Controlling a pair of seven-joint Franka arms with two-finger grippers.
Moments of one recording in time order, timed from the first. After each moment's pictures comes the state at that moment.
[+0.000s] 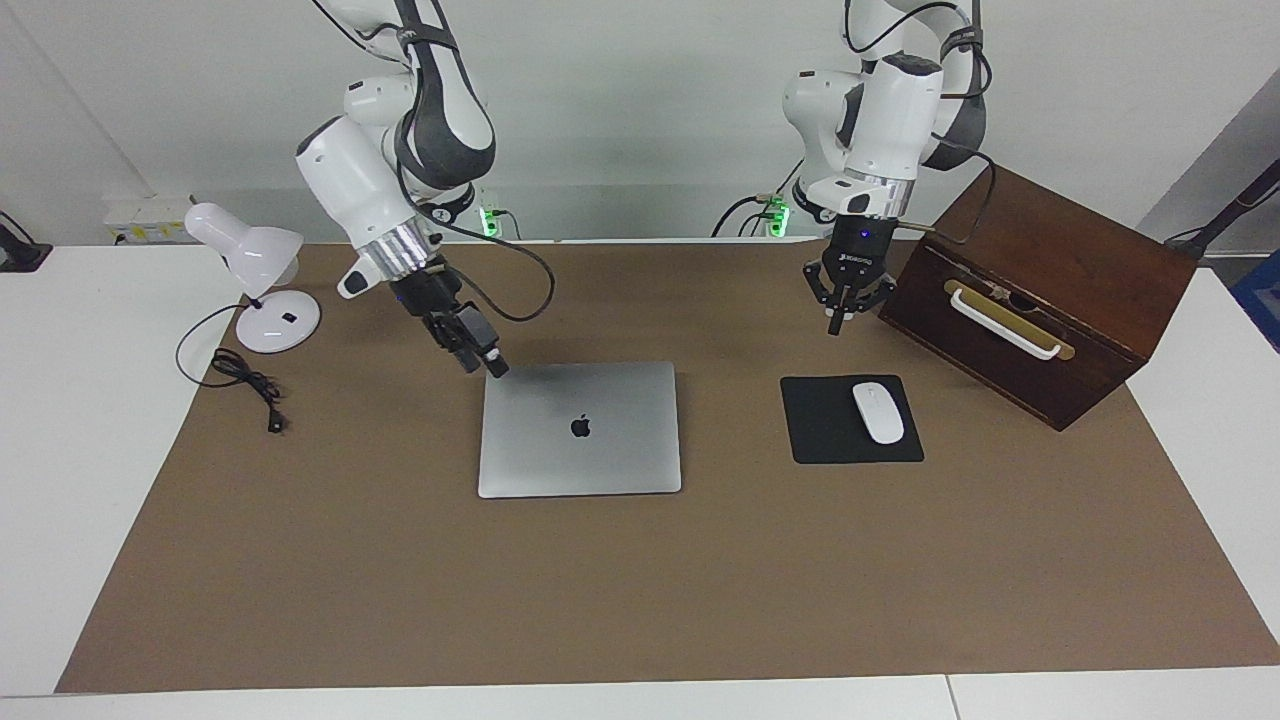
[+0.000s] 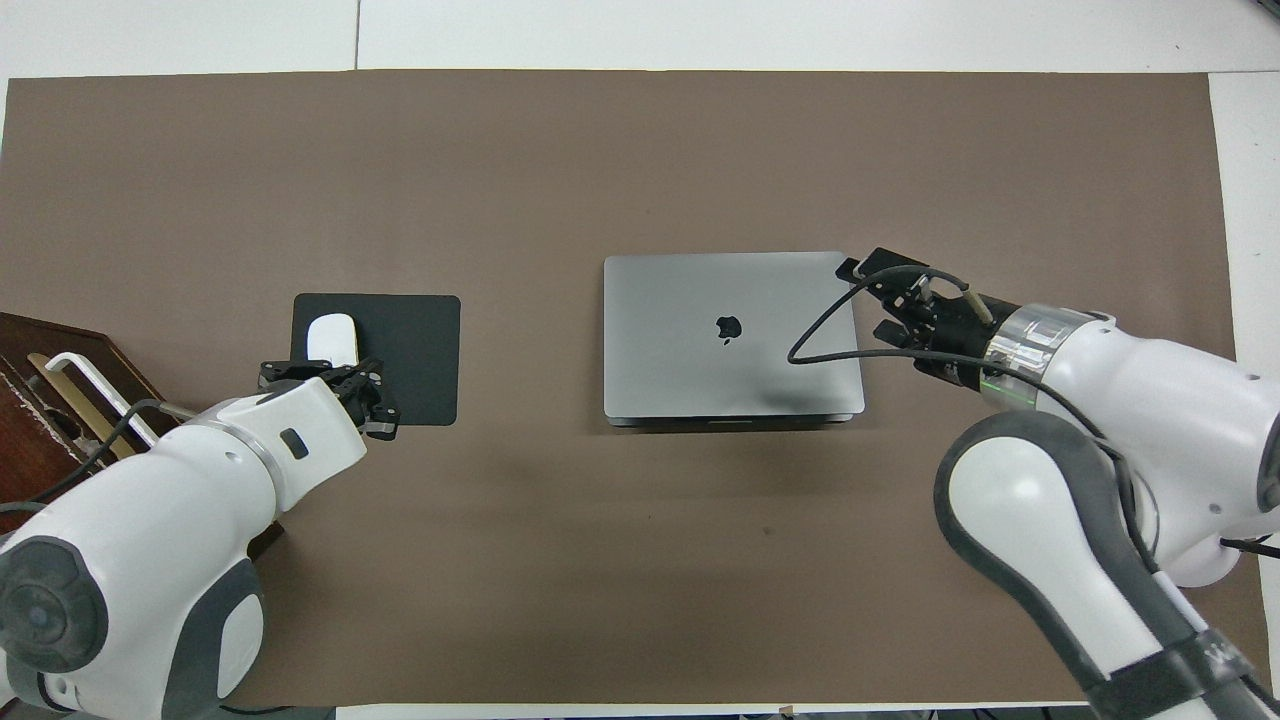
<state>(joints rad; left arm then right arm) -0.33 -0.36 -0.04 -2.52 -0.03 2.69 0.12 0.30 -0.12 -0.01 -2.34 0.87 2.72 0.35</state>
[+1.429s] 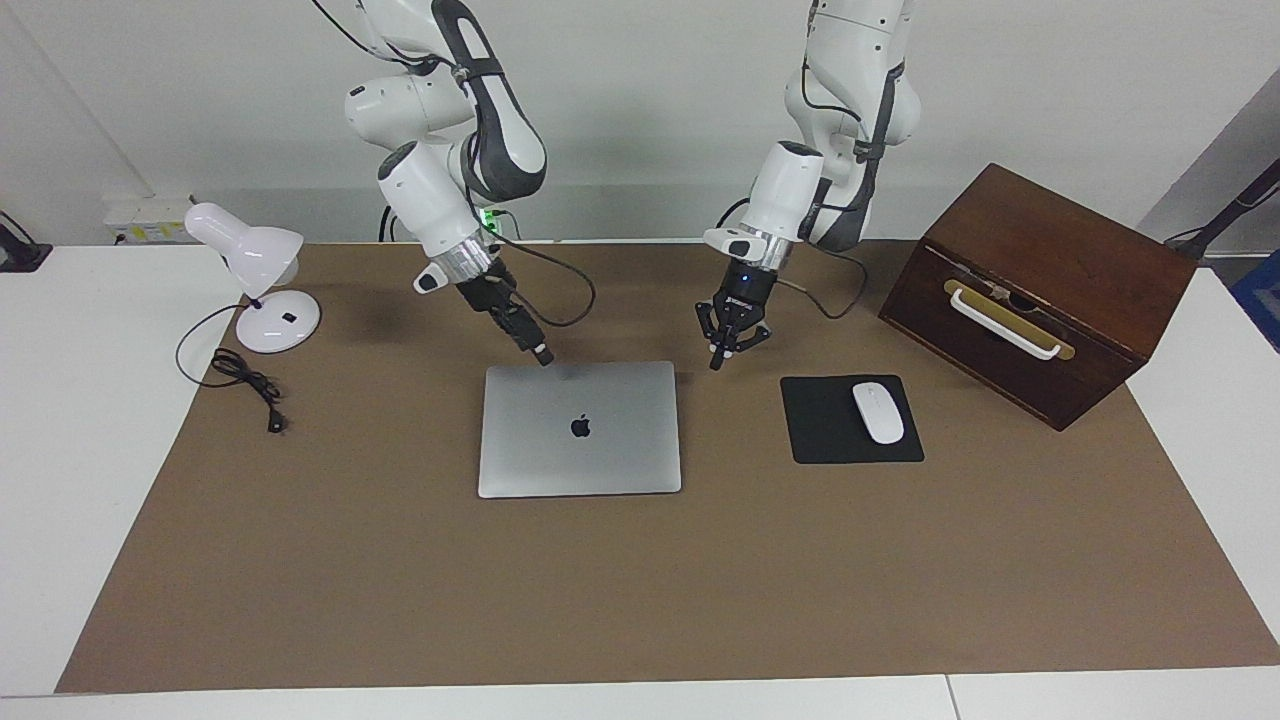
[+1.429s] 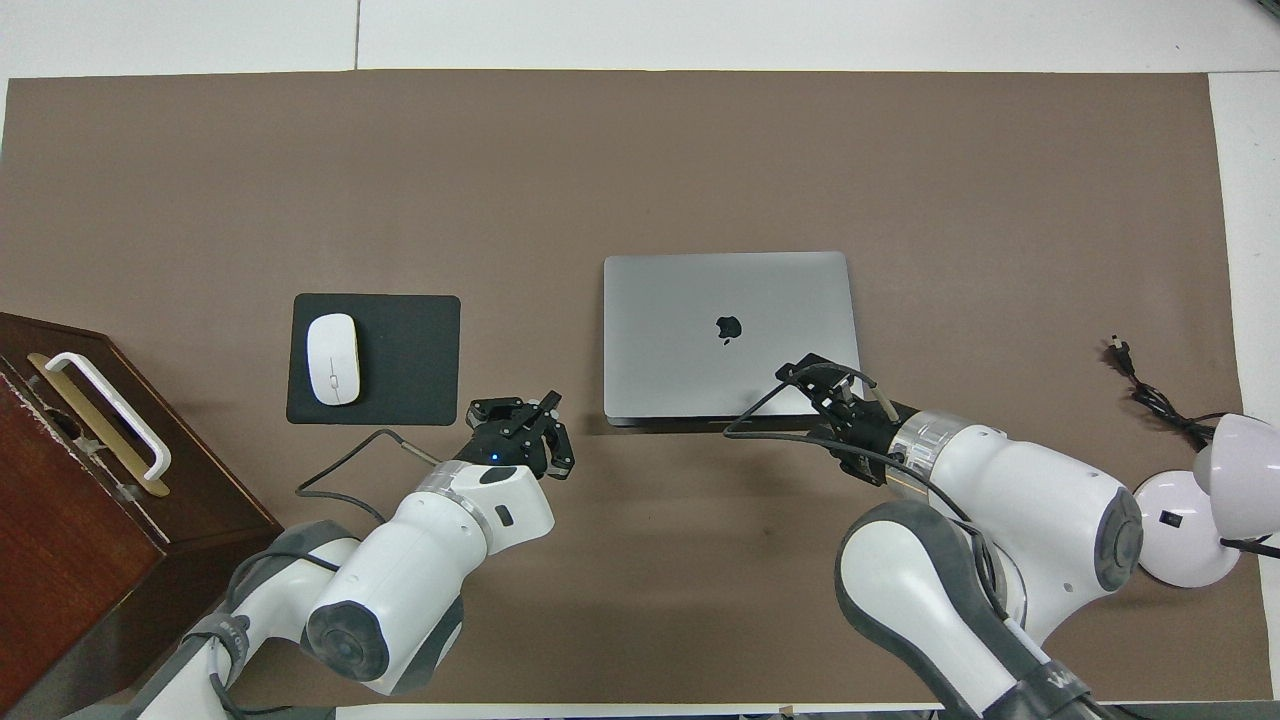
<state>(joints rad) -0.60 0.05 -0.04 -2.65 -0.03 3.43 0.02 0.45 -0.12 -0.01 -2.54 1.00 2.83 0.47</state>
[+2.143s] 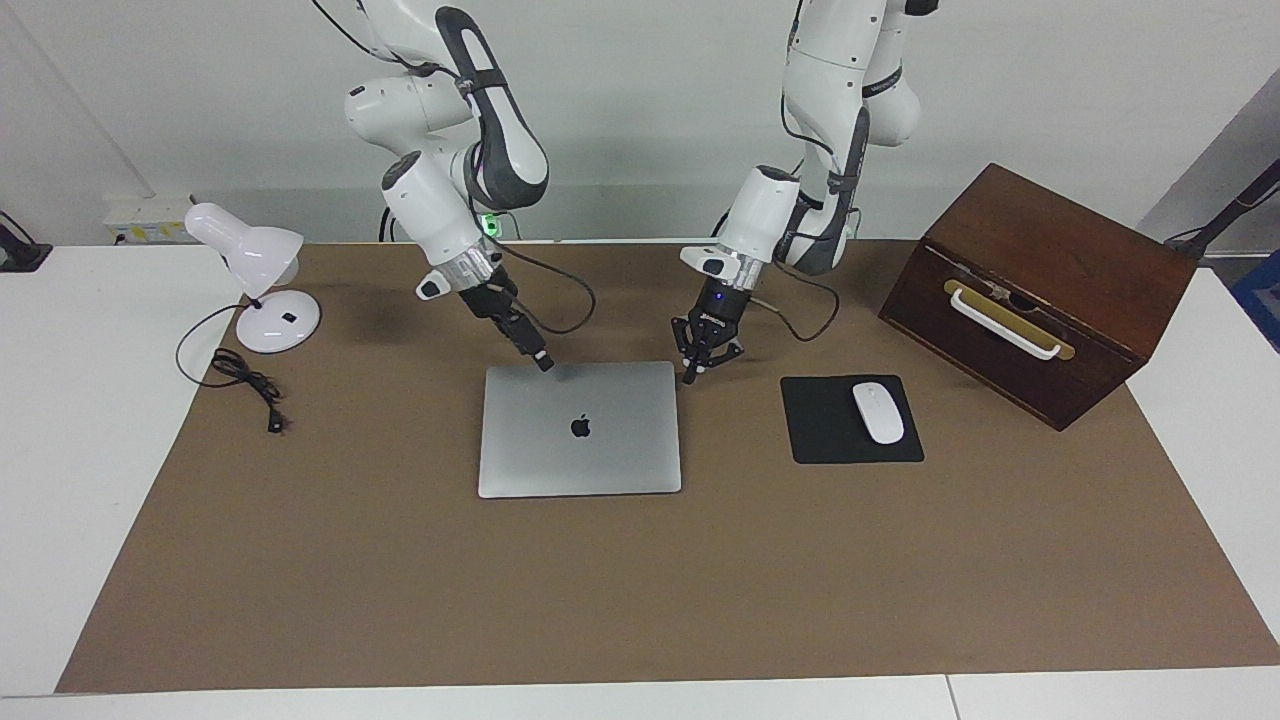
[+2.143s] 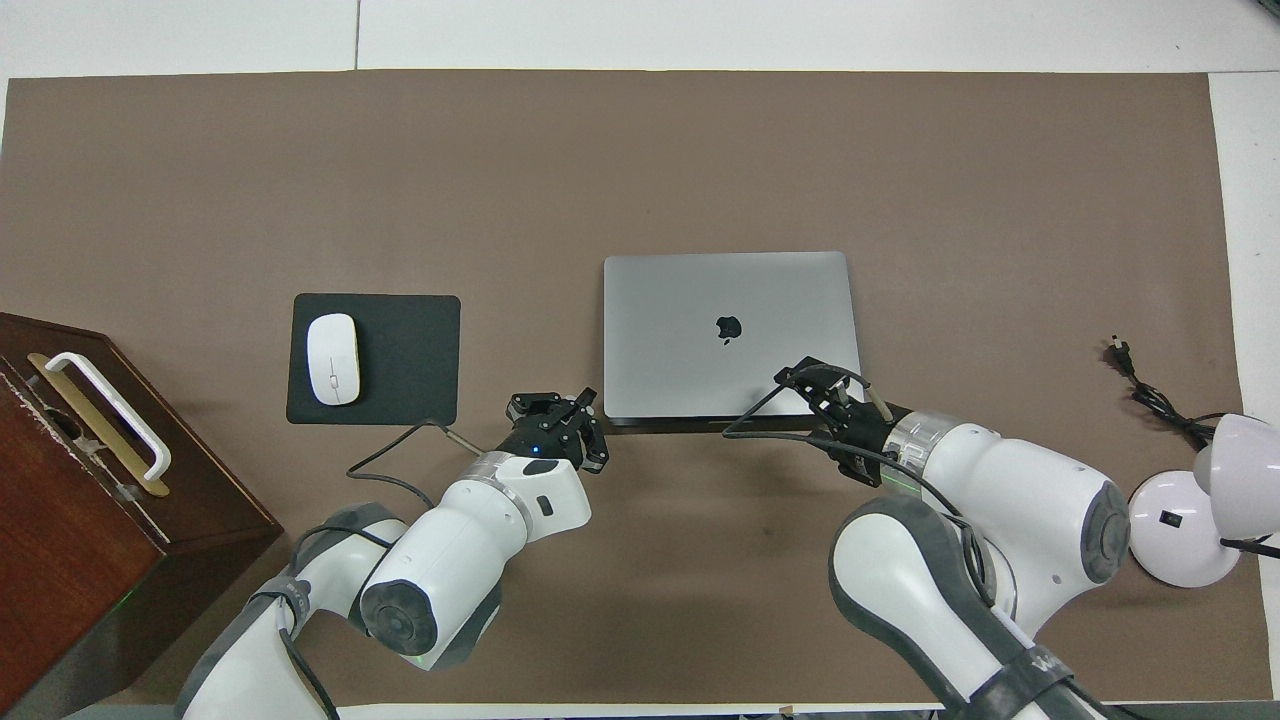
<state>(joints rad) -0.64 0.18 -0.04 -2.56 -0.03 3.48 0.02 0.45 -0.09 -0.01 -2.54 1.00 2.83 0.47</state>
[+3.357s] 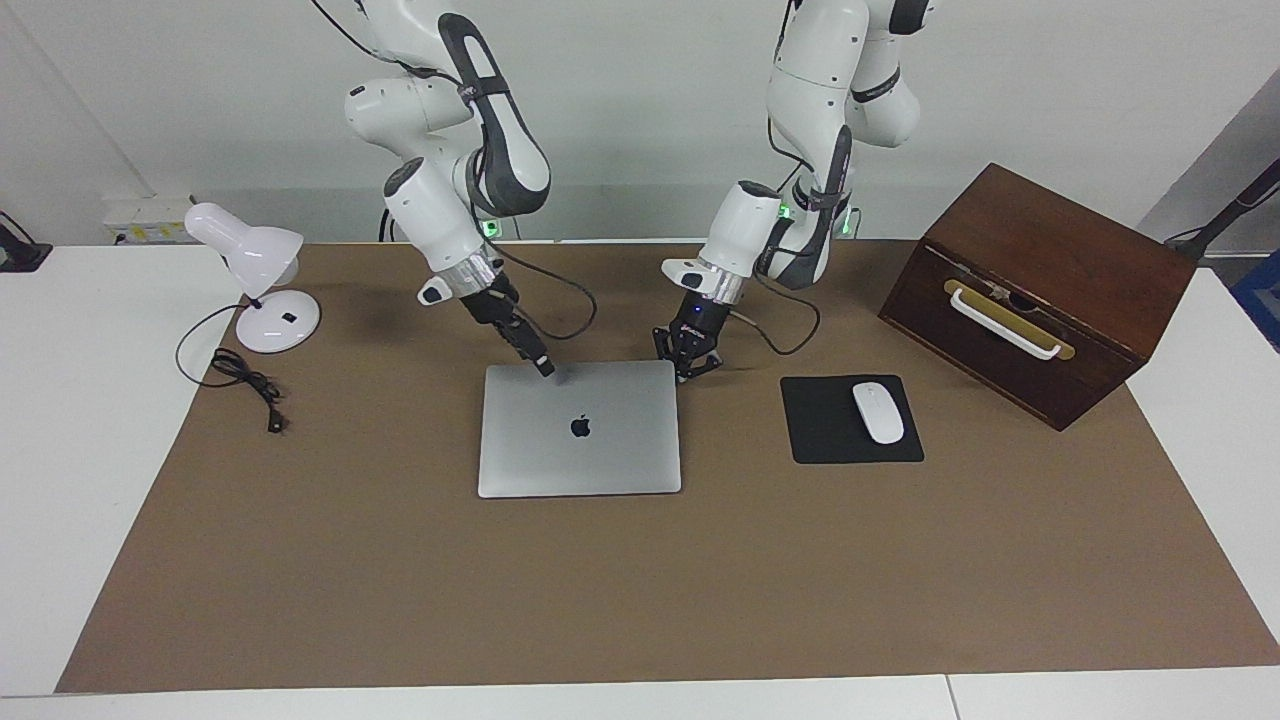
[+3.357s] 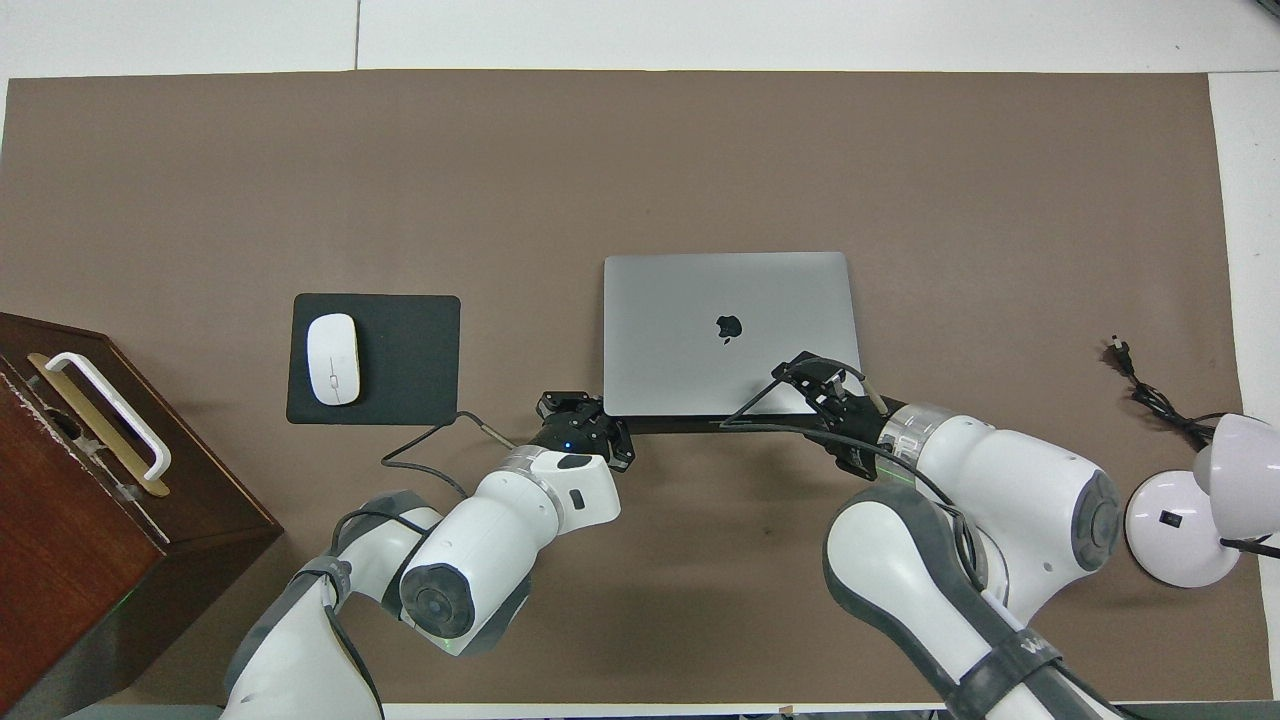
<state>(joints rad) -0.68 0.26 -0.04 -2.50 -0.02 3.48 0.02 0.44 -0.06 -0.01 -2.51 1.00 2.83 0.47</state>
